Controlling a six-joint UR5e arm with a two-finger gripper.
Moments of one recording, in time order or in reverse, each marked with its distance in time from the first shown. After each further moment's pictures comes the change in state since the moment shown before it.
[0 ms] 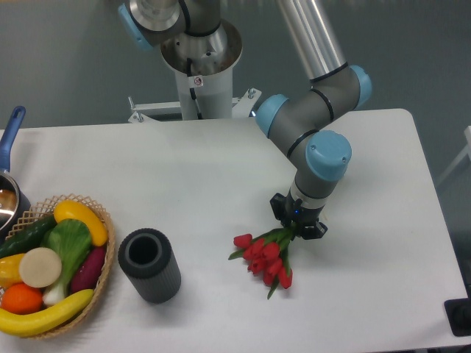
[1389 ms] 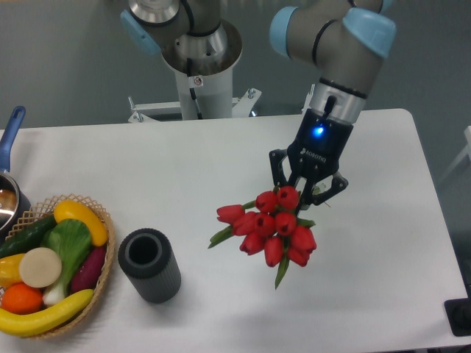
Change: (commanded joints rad) arm 0.162 0.291 0.054 0.006 -0.805 -0.172
